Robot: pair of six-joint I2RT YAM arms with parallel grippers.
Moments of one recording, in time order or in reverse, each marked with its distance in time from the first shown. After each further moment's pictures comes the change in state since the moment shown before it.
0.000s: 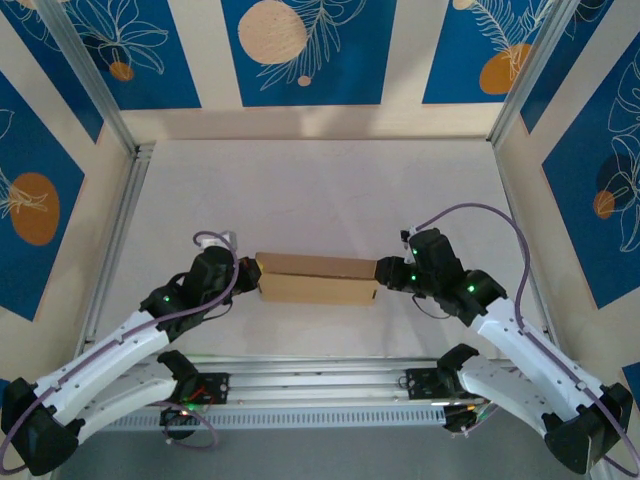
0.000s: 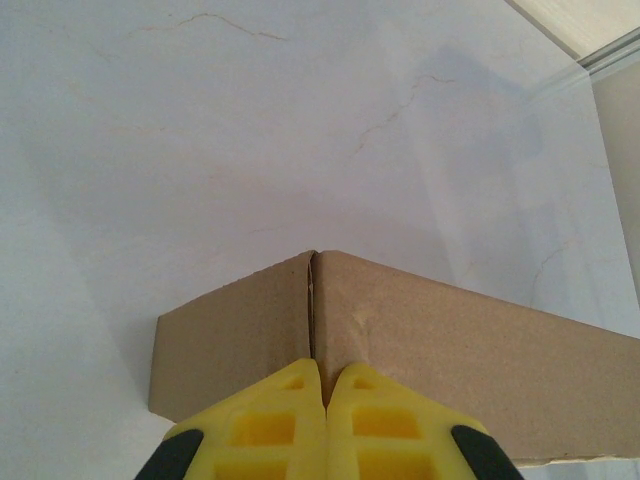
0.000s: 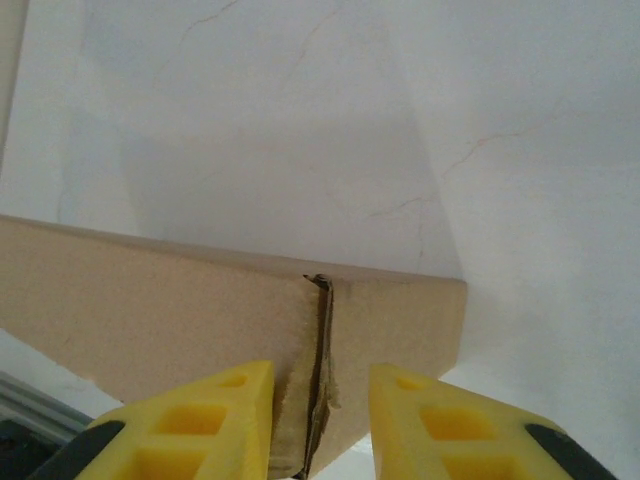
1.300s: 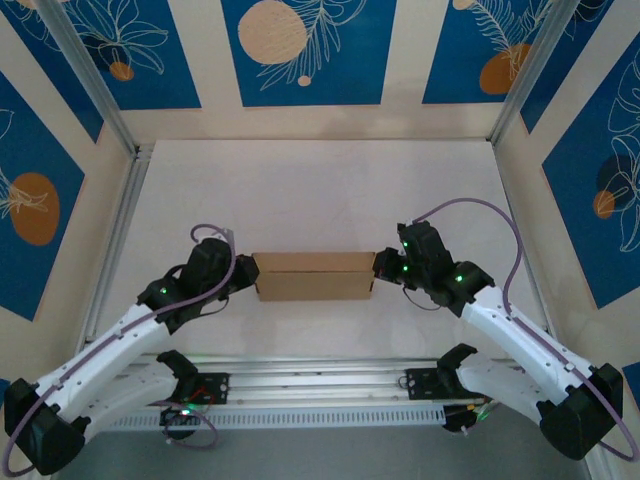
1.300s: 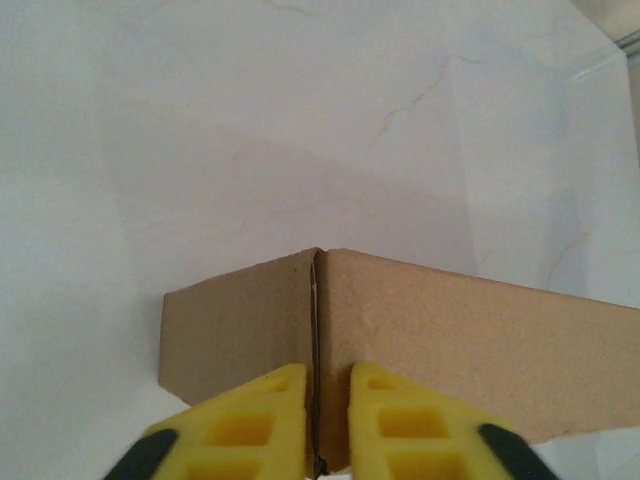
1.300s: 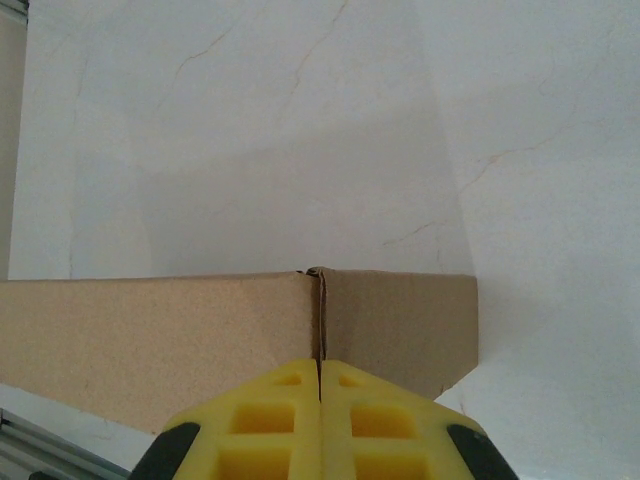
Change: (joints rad) left arm 0.065 0.033 0.051 -0.080 0.069 -0.003; right arm 0.004 0.105 0.023 0.070 0.039 0.101
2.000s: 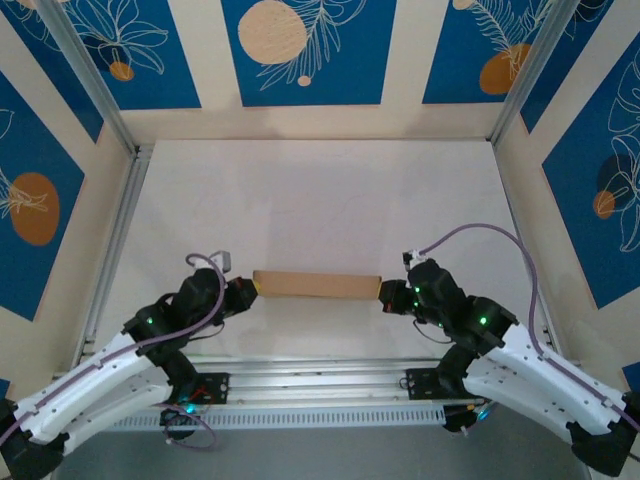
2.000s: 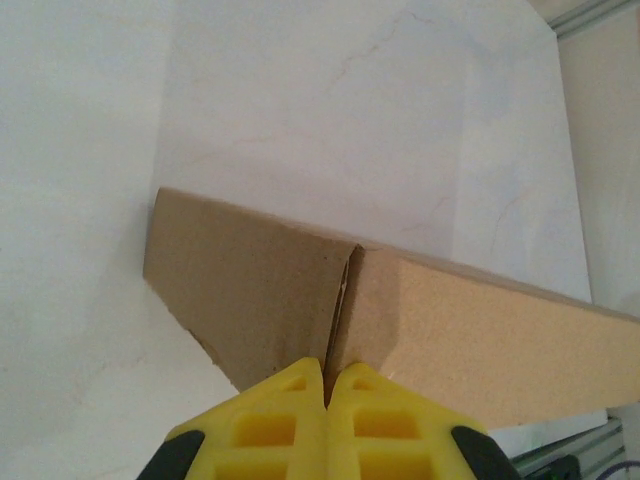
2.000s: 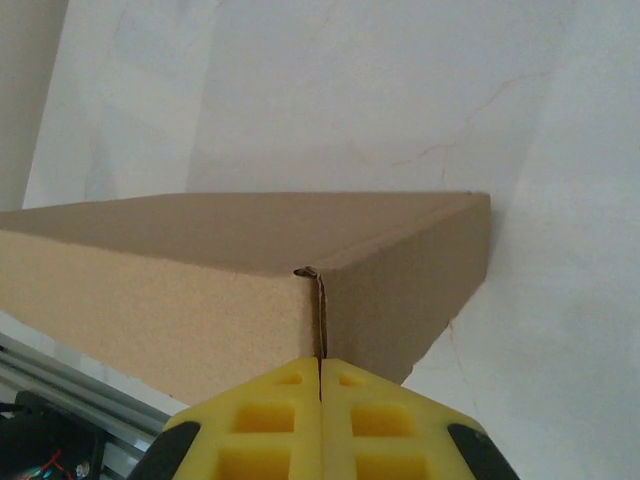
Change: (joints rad) left arm -0.223 -0.244 -0.129 -0.055 -0.074 -0.146; right arm 0.284 -0.321 -0.143 -0.112 0.179 0.088
